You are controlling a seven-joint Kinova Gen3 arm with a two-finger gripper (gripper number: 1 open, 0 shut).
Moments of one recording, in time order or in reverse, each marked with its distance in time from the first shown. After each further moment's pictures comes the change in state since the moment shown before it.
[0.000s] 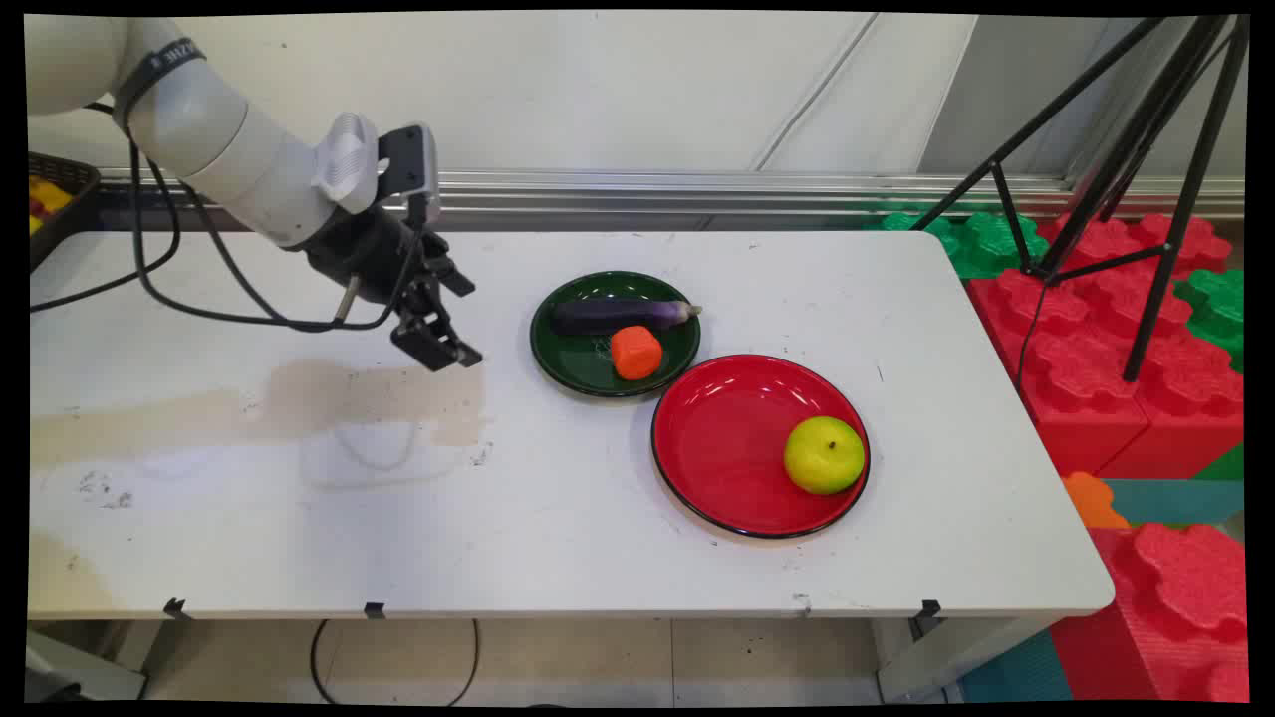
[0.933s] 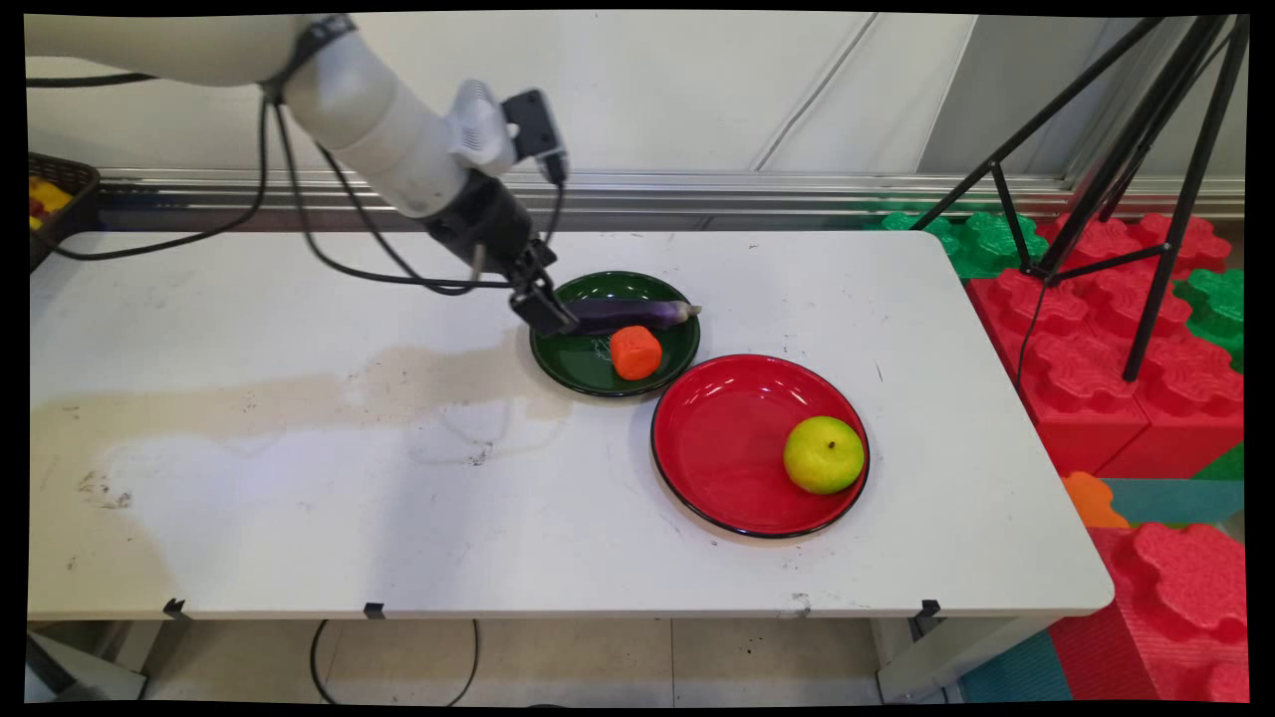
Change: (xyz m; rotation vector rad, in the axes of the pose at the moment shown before) arm 0.092 -0.003 0.037 0.054 0.000 -0.088
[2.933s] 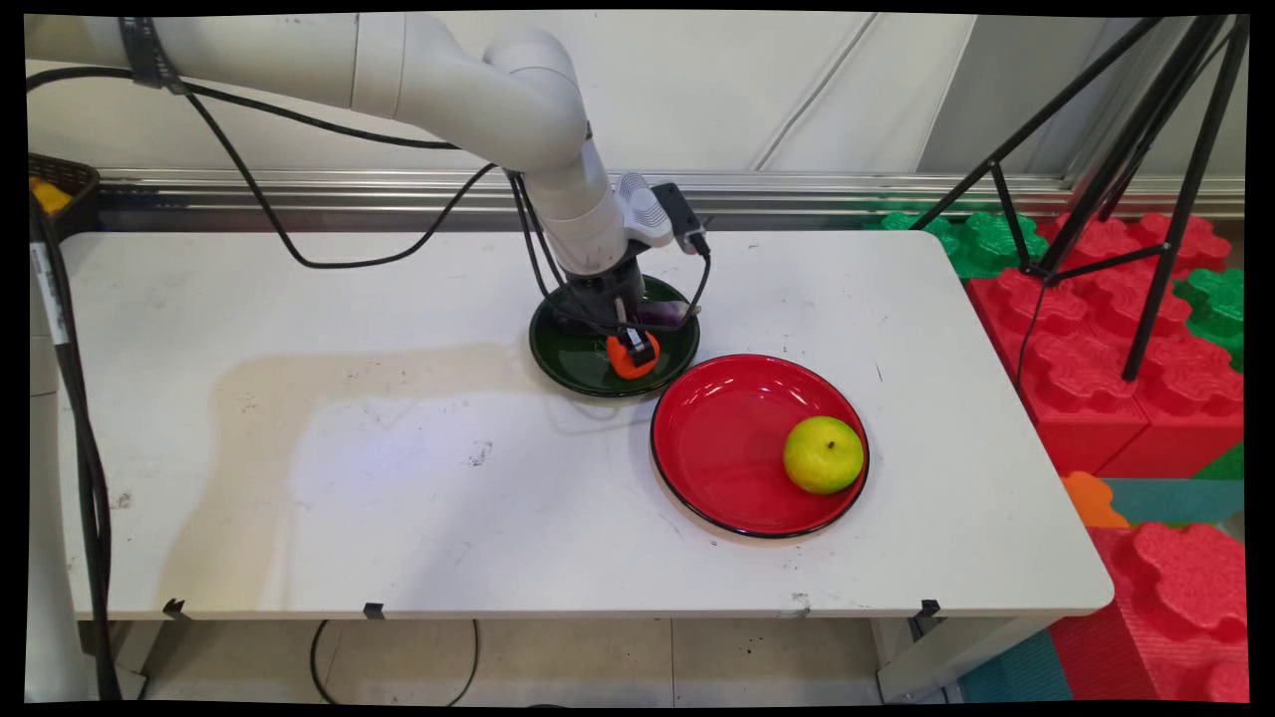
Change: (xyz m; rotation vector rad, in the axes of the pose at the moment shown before) arm 0.076 0.004 0.157 -0.003 -0.211 -0.104
